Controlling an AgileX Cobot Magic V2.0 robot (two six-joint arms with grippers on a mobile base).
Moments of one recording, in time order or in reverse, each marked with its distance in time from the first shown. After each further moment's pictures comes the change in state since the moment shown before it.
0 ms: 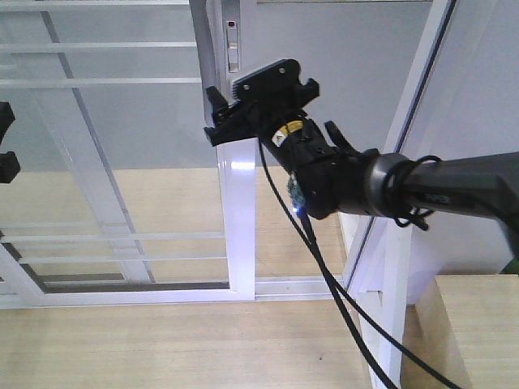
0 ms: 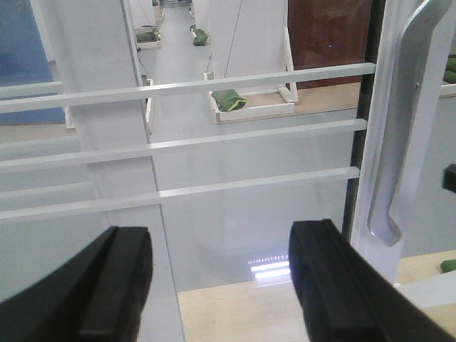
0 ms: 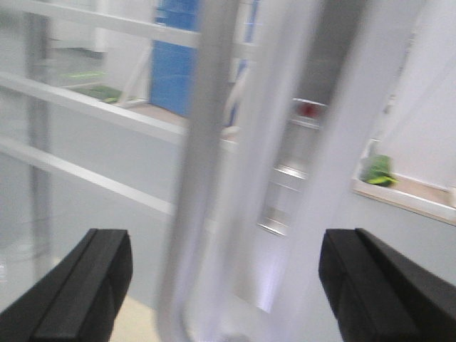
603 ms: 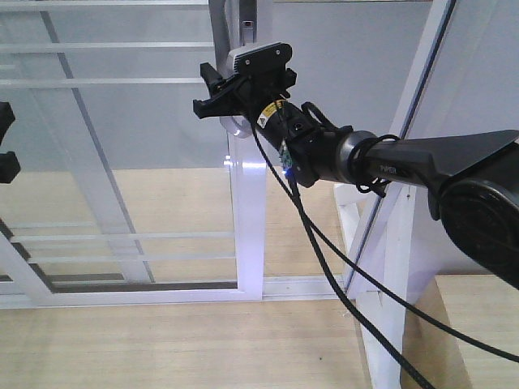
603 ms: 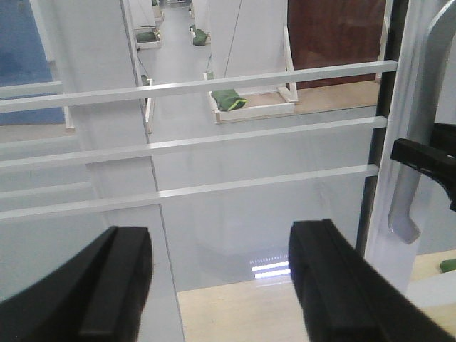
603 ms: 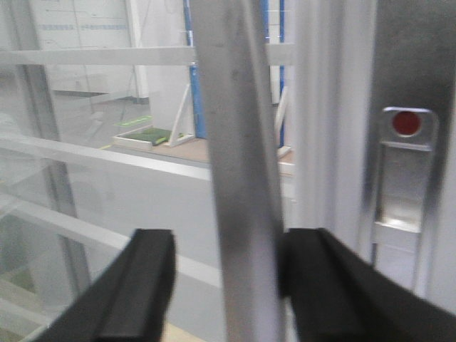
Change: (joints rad) left arm 0.000 0.000 0.000 0.000 0.000 0.000; right arm -0.060 0.262 -0.369 -0.369 0.058 0.461
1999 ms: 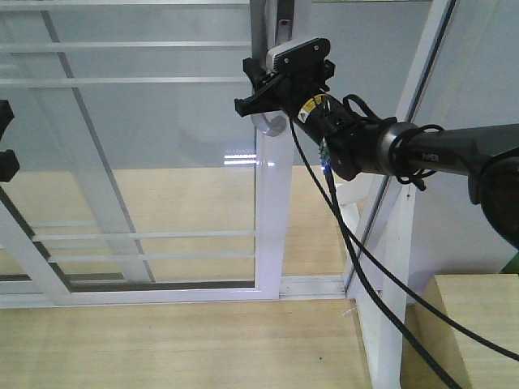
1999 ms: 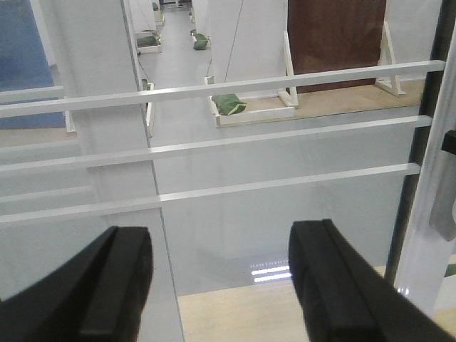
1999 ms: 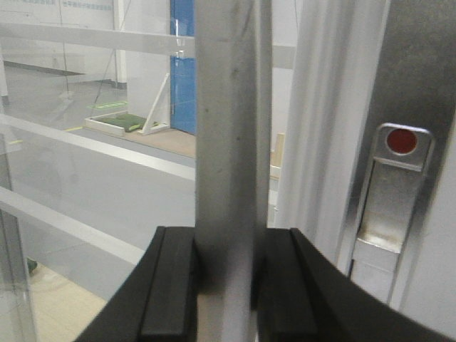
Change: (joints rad) left arm 0.000 0.000 0.000 0.000 -0.011 0.000; right arm -0.134 -0.046 0.079 -0.089 -0.035 -0.048
